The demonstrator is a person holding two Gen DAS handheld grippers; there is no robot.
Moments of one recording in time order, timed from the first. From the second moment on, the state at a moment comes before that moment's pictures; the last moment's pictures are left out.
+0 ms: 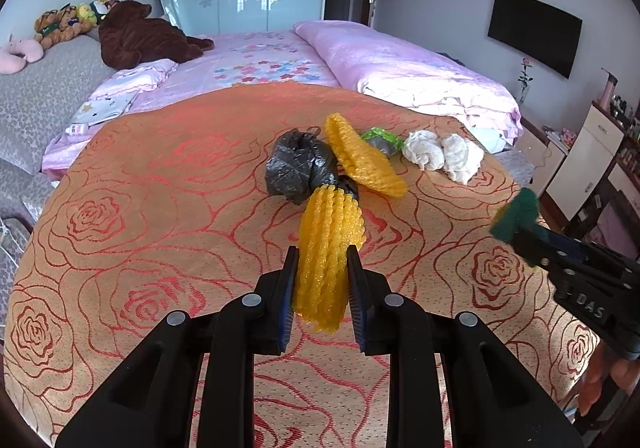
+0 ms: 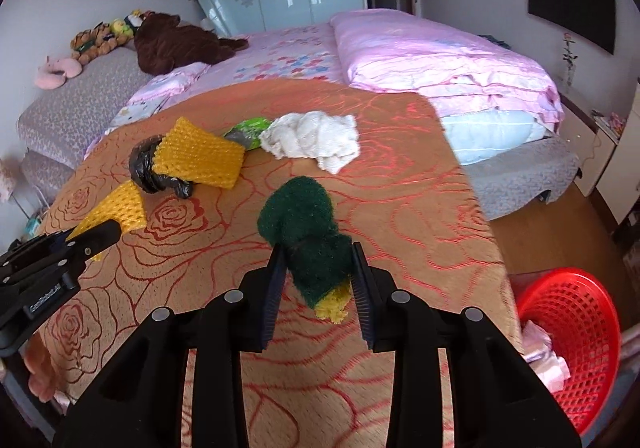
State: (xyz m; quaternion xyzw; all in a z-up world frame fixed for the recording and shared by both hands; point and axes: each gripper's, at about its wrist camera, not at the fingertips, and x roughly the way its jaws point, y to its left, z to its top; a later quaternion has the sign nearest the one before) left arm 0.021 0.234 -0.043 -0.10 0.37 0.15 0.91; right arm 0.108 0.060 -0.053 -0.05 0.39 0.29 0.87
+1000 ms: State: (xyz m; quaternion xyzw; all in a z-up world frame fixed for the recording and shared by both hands) left arm 0.048 0.159 -0.016 -0.06 0.35 0.09 0.93; right arm 0.090 -0.055 -0.016 0.00 0.35 0.20 0.92
